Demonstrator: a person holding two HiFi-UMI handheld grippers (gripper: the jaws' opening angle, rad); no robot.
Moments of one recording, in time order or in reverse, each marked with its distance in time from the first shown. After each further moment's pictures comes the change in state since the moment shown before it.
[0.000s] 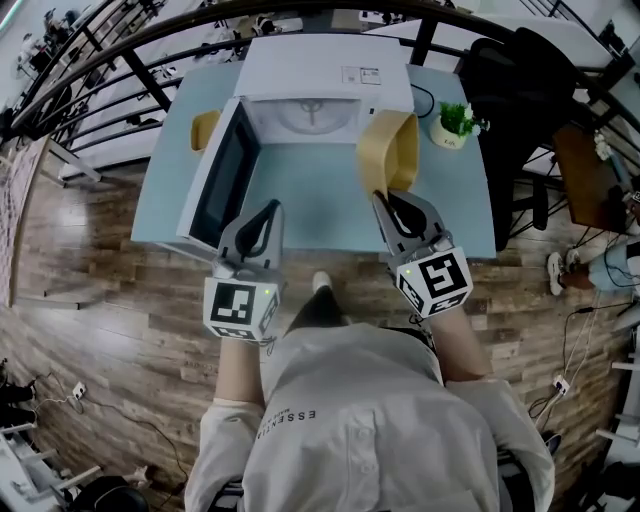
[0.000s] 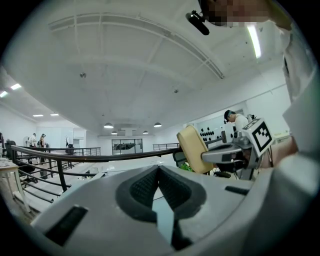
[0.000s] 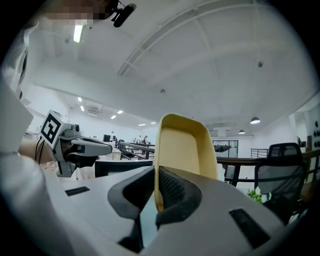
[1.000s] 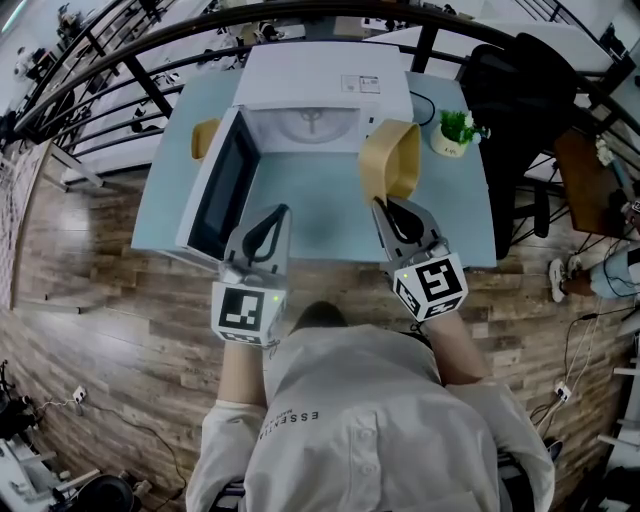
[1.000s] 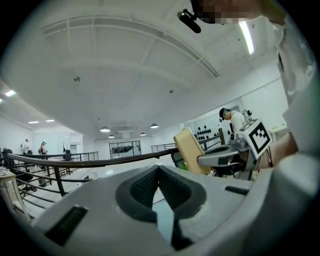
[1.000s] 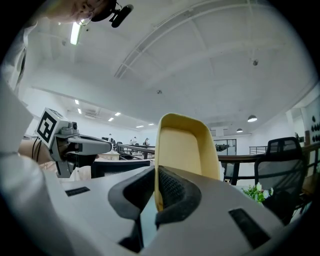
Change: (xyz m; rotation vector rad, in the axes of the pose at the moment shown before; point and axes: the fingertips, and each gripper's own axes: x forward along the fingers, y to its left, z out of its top) left arm 0.018 -0.013 0.006 0.059 -0.014 -0.021; right arm 0.008 -0.014 -0.013 0.035 -0.019 -0.016
